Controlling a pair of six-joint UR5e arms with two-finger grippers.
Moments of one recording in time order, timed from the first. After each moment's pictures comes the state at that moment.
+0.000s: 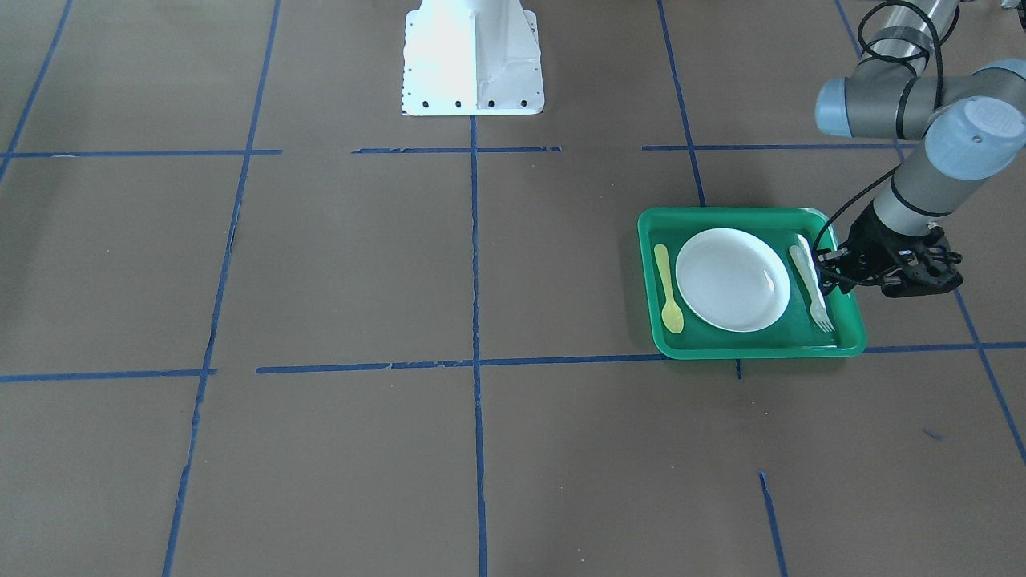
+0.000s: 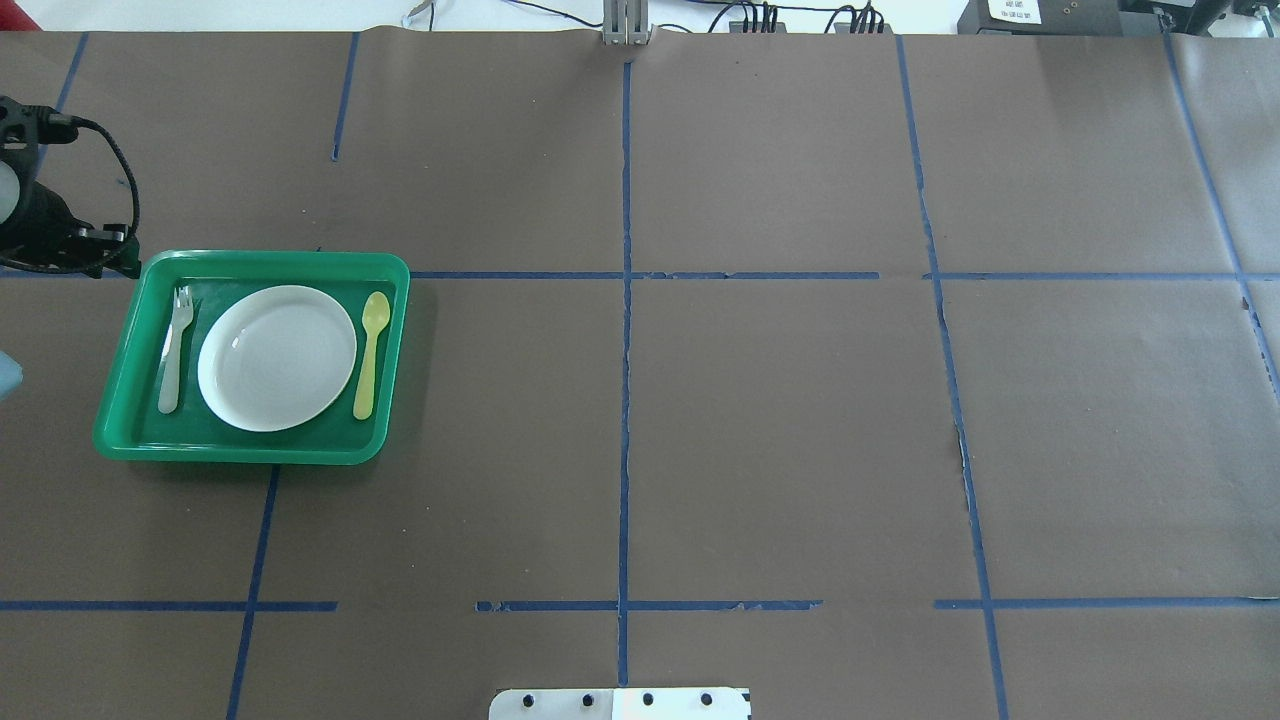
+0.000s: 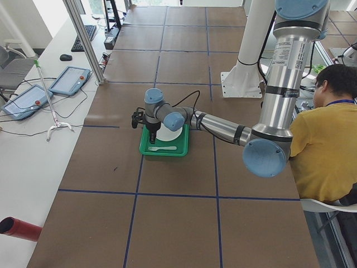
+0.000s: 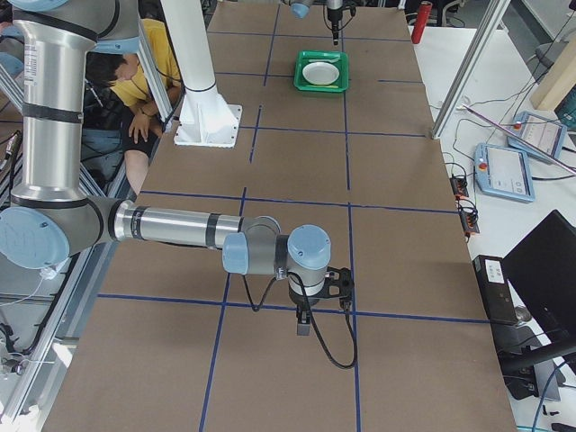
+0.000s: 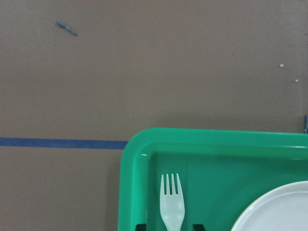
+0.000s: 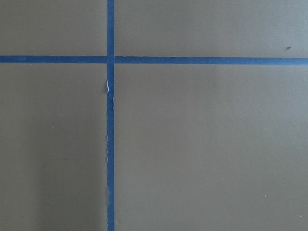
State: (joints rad) left arm -1.08 -1.69 -1.68 -1.90 -2.10 -0.74; right arm 1.58 -1.70 1.64 -1.50 2.28 0.01
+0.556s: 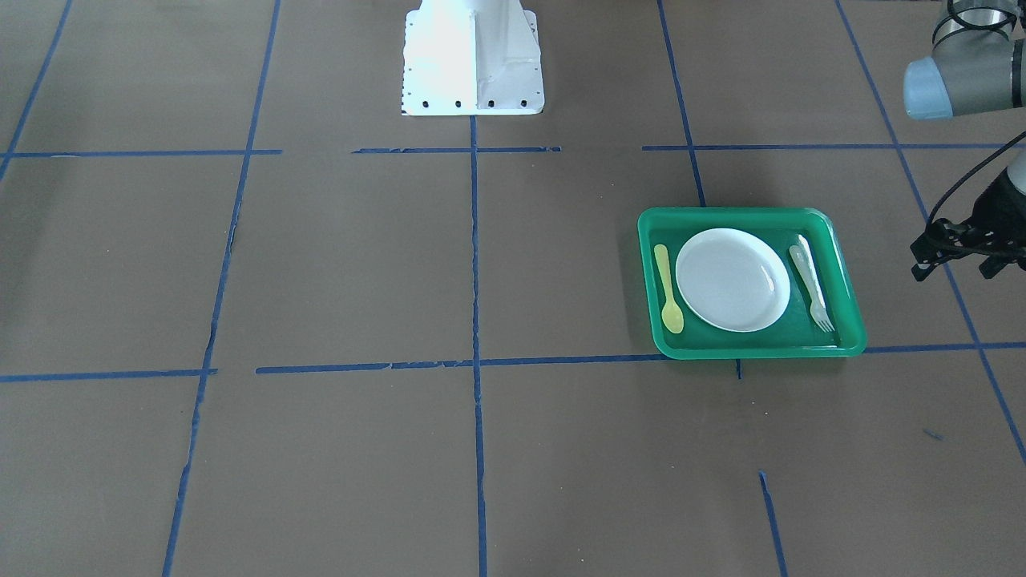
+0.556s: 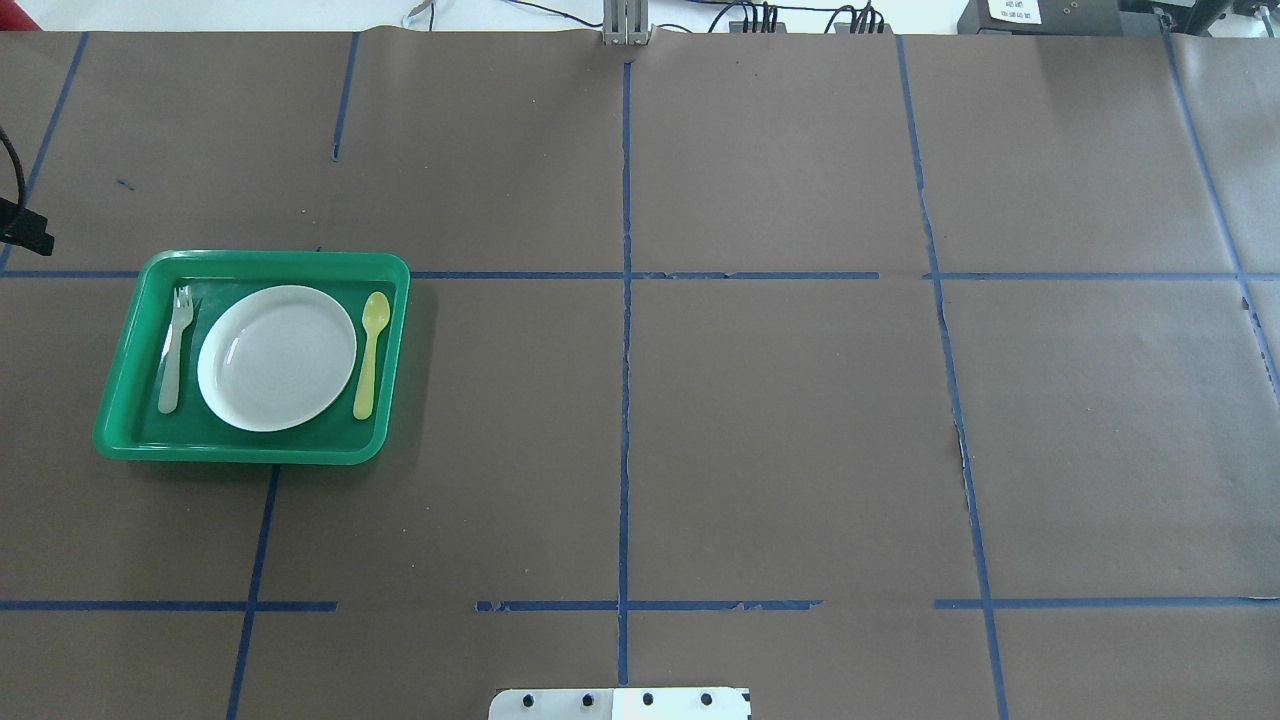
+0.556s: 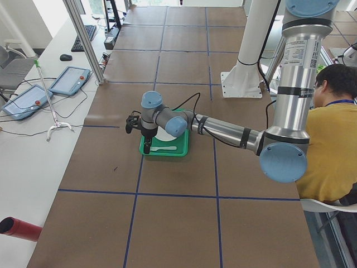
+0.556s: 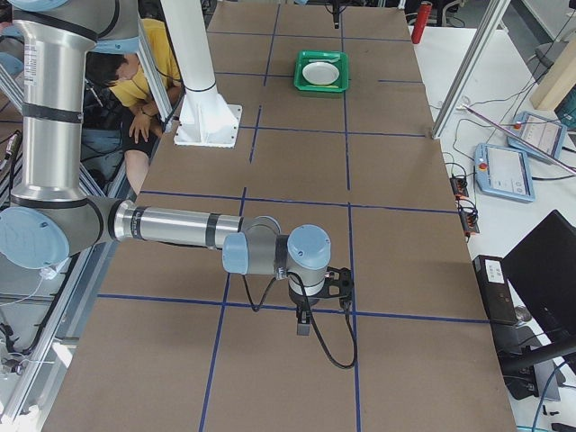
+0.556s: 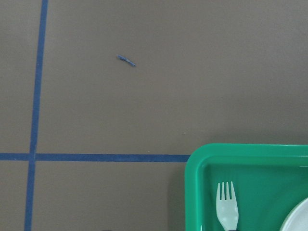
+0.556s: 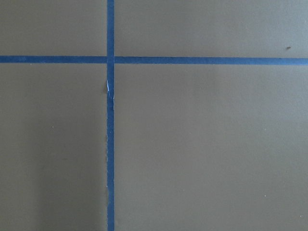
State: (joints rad) left arm -1.24 -1.63 -1.71 -1.85 -2.15 -0.49; right arm 1.58 -1.70 1.64 -1.50 2.28 0.01
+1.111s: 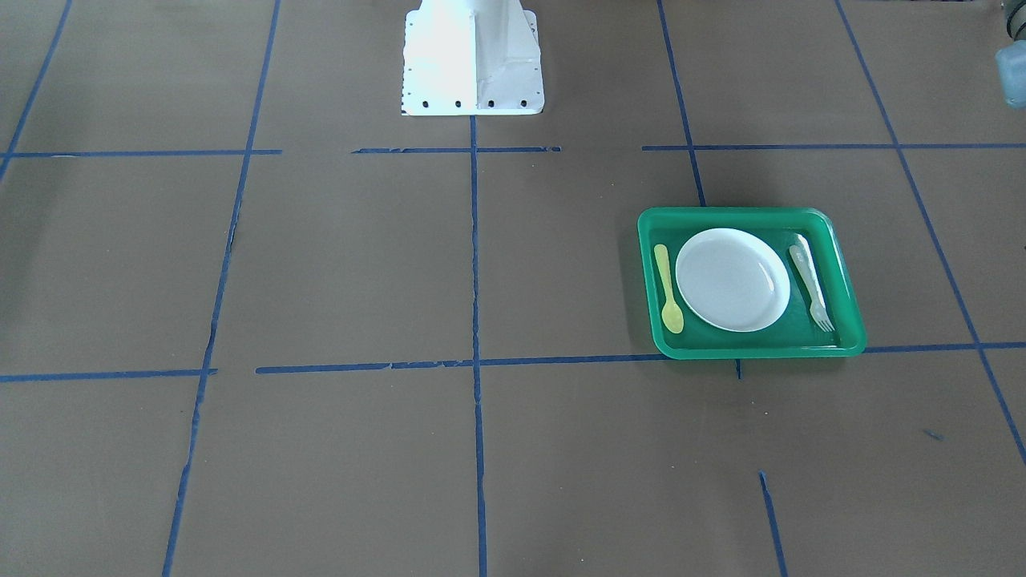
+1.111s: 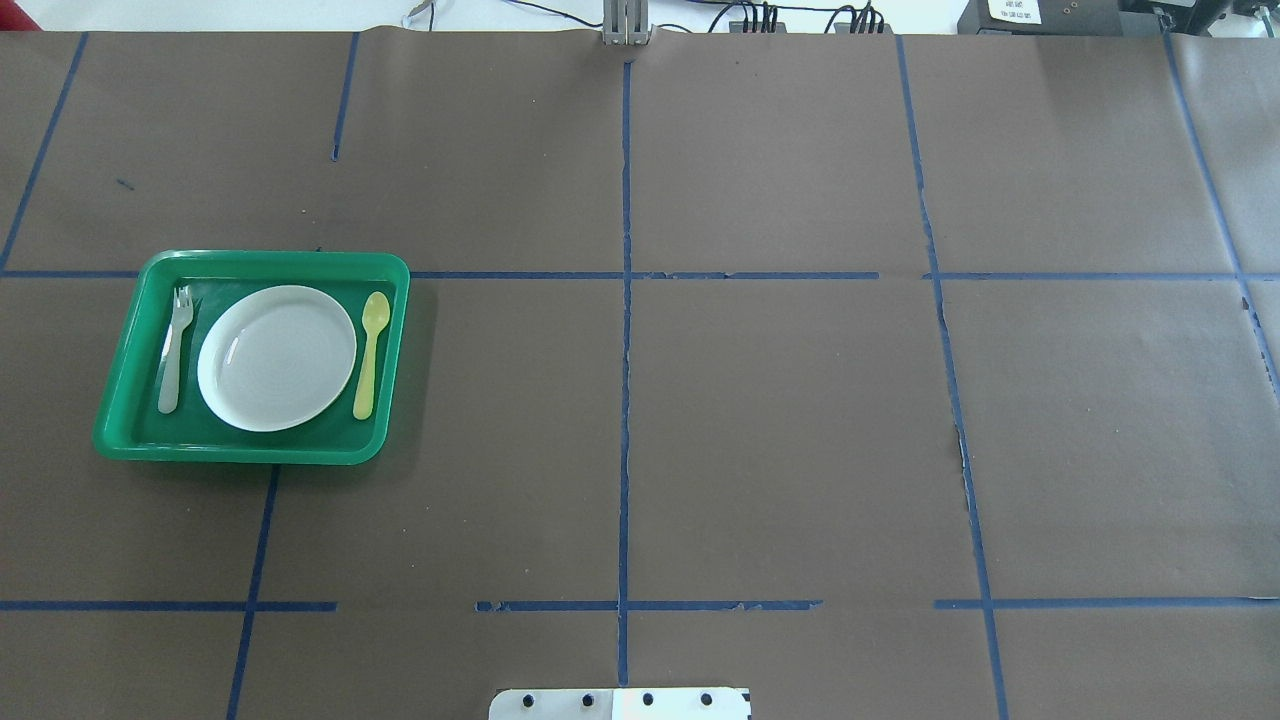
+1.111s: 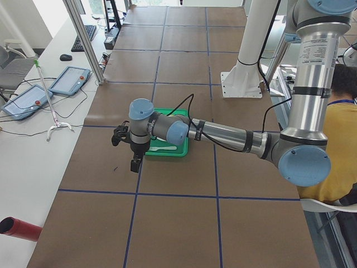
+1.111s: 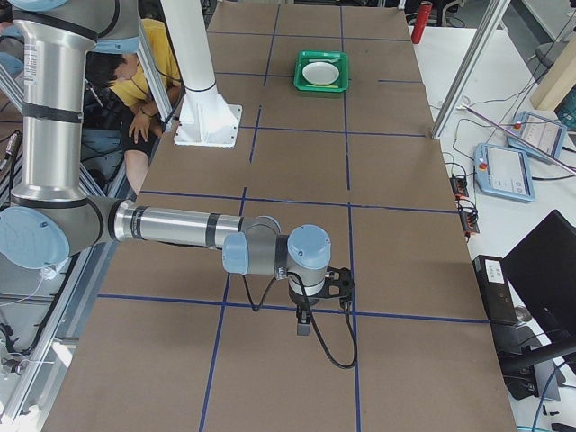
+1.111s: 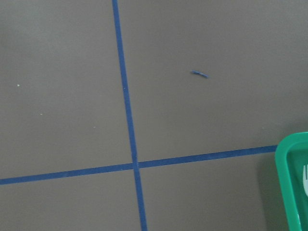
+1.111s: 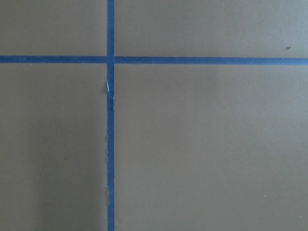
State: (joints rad) left arm -1.46 -1.64 -1.68 -1.68 -2.22 -0.11; right arm 1.58 -1.70 1.64 -1.50 2.28 0.01
